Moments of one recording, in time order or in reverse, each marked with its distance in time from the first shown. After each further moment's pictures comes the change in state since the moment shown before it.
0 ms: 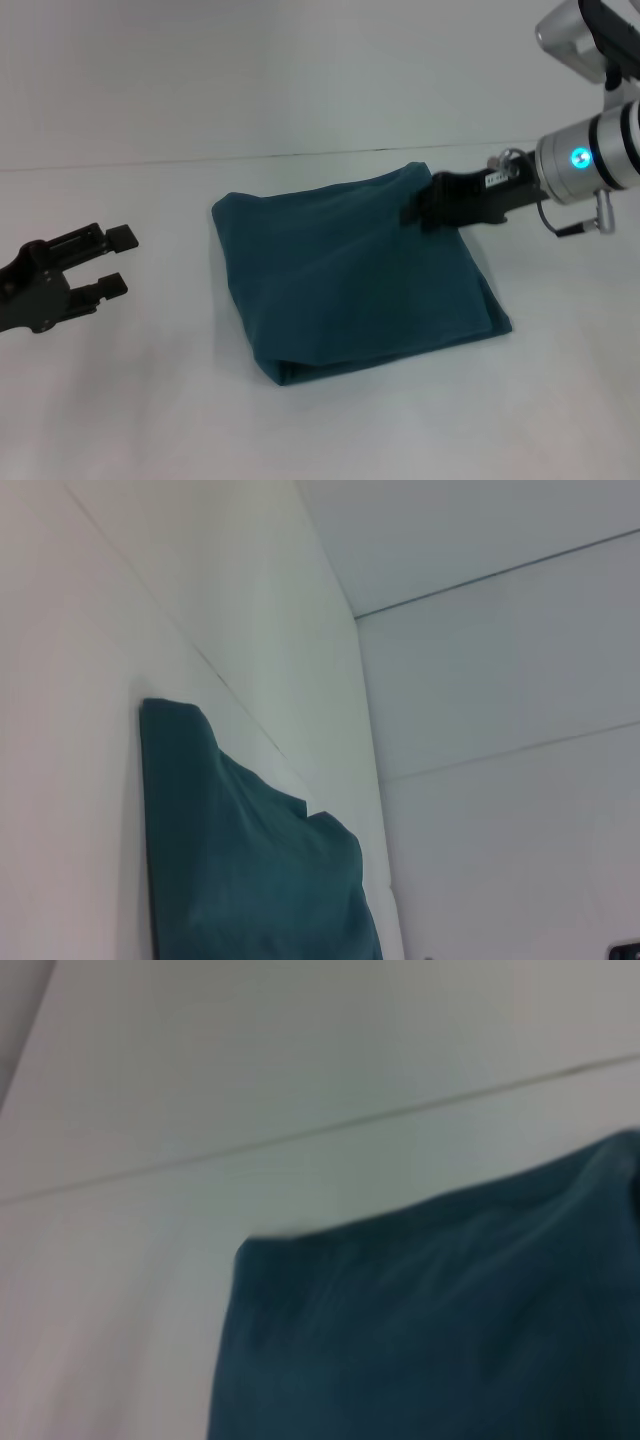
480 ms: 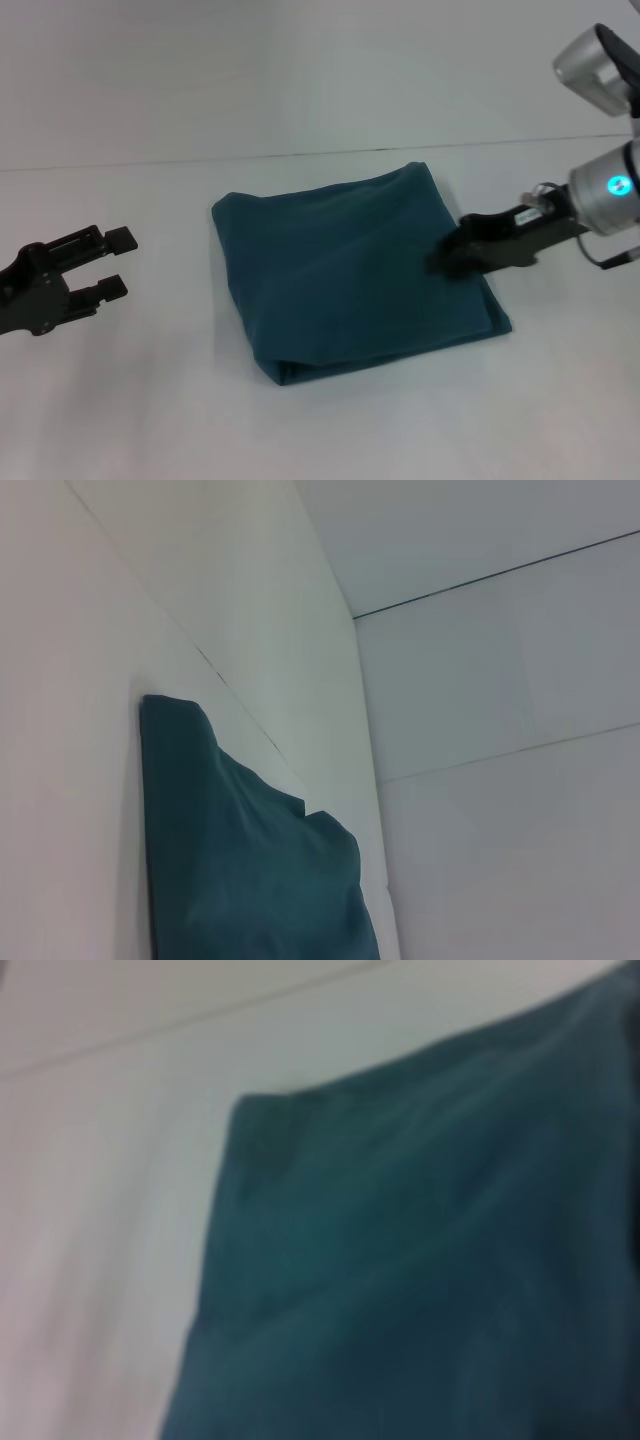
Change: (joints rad) left arm 0.006 -0.002 -0.001 0.000 -0.004 0.005 0.000; right arm -0.018 -0.059 -0.006 0.048 0.000 -0.165 -0.026
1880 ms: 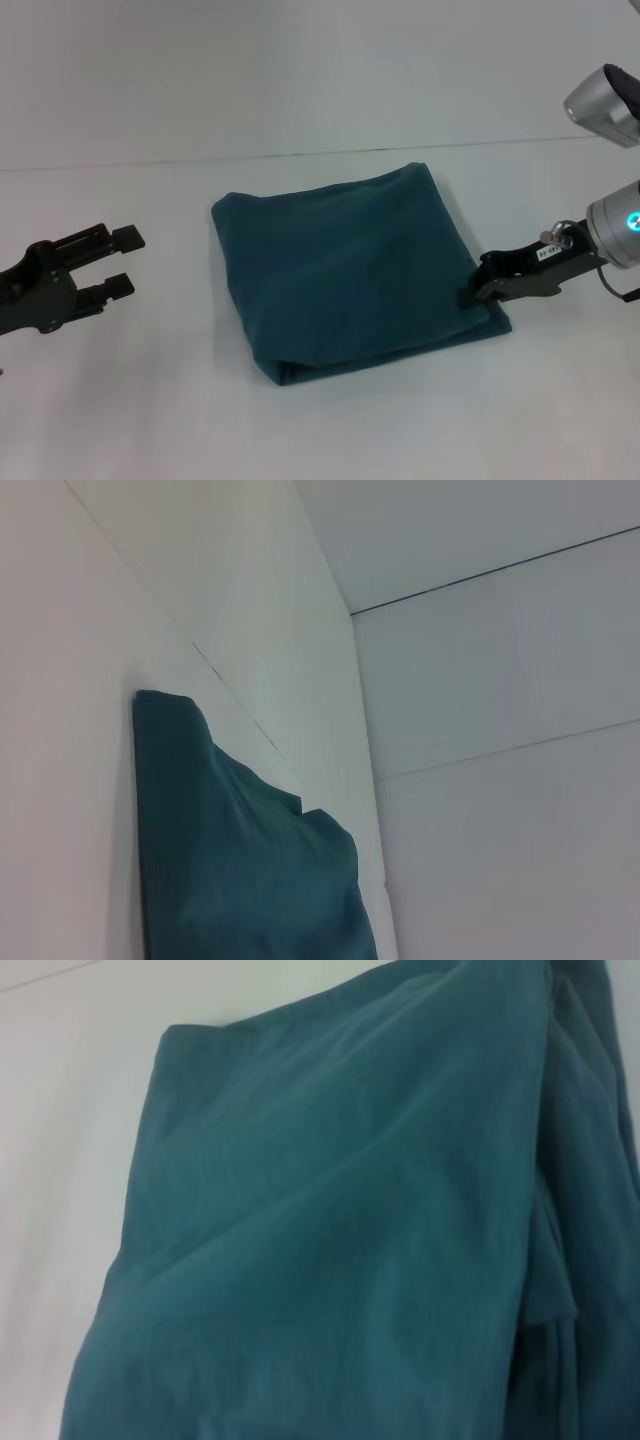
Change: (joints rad) left arm -0.009 -0.003 0.005 -0.012 -0.001 -0.009 0.004; right arm -0.039 0.019 0.032 -0.002 -0.085 -0.007 -0.070
